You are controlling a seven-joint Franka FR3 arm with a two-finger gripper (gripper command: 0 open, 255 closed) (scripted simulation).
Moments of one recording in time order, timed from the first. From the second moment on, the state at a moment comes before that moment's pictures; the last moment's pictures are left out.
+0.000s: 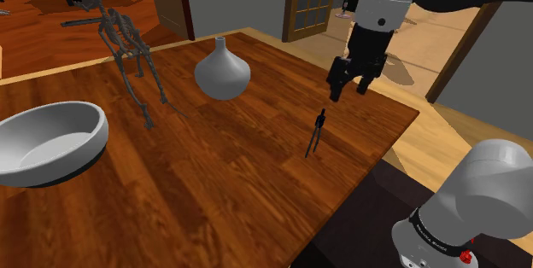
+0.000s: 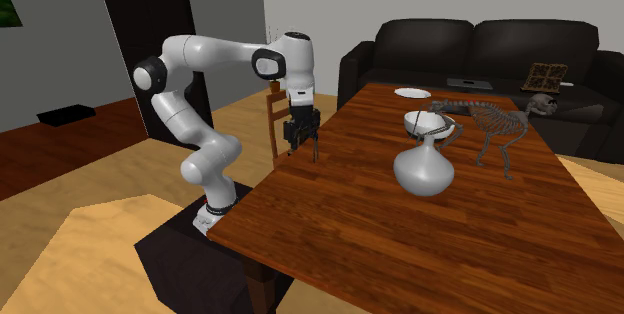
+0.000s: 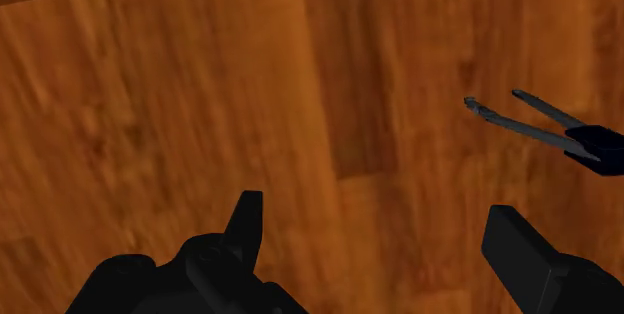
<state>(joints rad) 0.08 -0.72 0.15 -2.34 0.15 1.64 0.38</state>
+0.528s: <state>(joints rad) 0.11 -0.63 0.32 -2.19 0.21 1.61 0.59</state>
